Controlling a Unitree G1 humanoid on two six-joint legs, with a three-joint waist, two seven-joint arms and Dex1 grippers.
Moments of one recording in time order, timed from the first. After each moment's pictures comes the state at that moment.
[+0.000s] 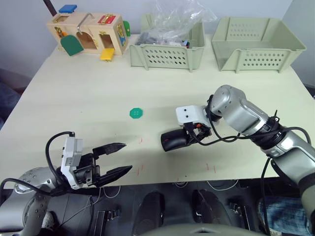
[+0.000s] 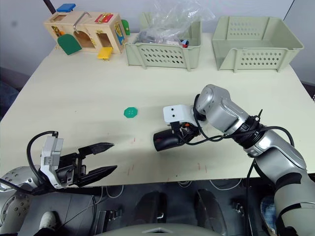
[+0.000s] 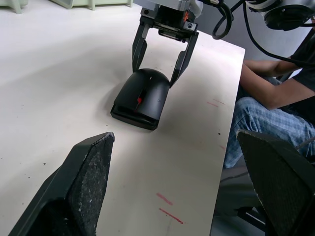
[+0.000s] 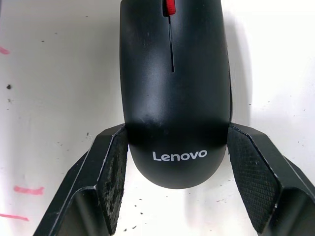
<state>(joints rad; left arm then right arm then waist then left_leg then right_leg) 0.30 0.76 0.39 -0.35 -0.75 0.34 -1.26 -1.03 -0.52 0.74 0.03 -0.11 0.72 1.42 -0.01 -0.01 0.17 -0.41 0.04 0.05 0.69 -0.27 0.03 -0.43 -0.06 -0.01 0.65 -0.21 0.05</state>
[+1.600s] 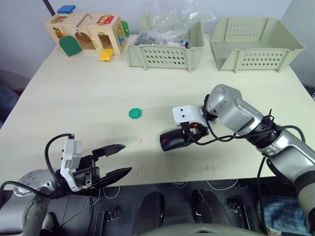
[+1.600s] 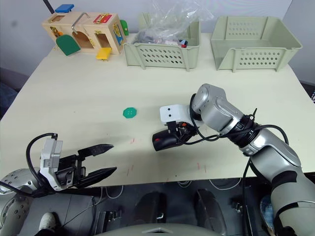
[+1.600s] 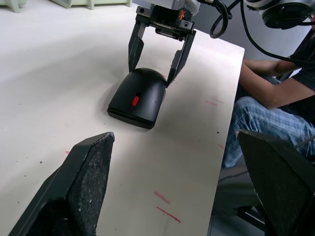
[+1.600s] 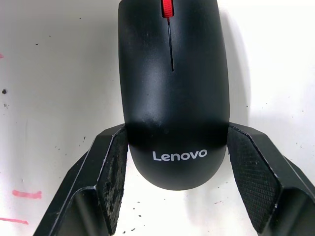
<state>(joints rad) 0.32 0.75 0.39 -0.35 -0.75 0.32 -1.26 -1.04 -0.49 0.75 0.04 -0.15 0.76 1.44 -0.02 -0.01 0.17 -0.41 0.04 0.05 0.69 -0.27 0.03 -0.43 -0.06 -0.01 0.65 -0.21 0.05</state>
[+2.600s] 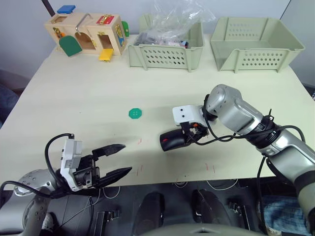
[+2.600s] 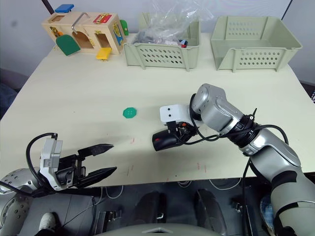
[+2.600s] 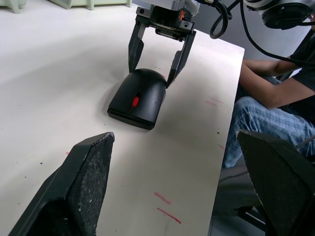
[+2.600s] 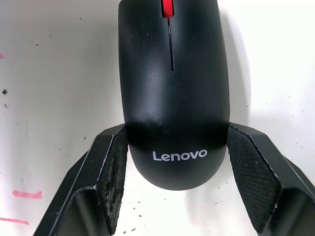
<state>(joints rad) 0.32 0.75 0.39 -0.35 -0.75 0.32 -1.26 -1.04 -0.49 0.75 0.04 -0.15 0.76 1.44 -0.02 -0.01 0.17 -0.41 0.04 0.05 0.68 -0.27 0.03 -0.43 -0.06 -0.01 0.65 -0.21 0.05</state>
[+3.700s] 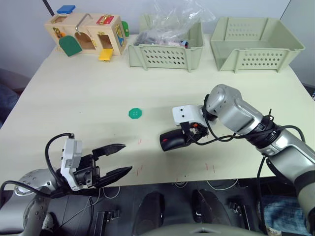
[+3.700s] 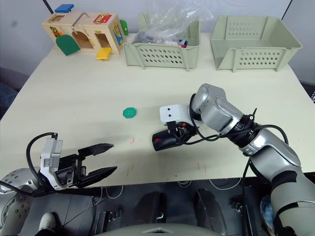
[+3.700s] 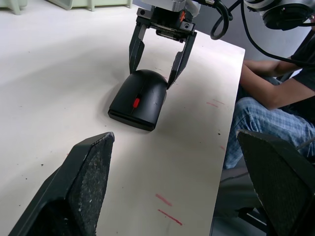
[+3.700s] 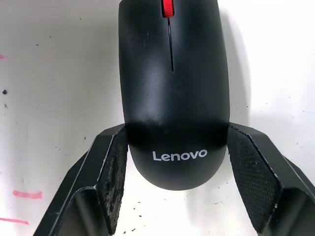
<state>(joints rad) 0.31 0.75 0.39 -0.35 -0.75 0.32 -1.26 -1.04 -0.49 0.75 0.04 -0.15 0.76 1.44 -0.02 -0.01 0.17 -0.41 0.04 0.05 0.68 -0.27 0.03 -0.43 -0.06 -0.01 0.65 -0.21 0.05</state>
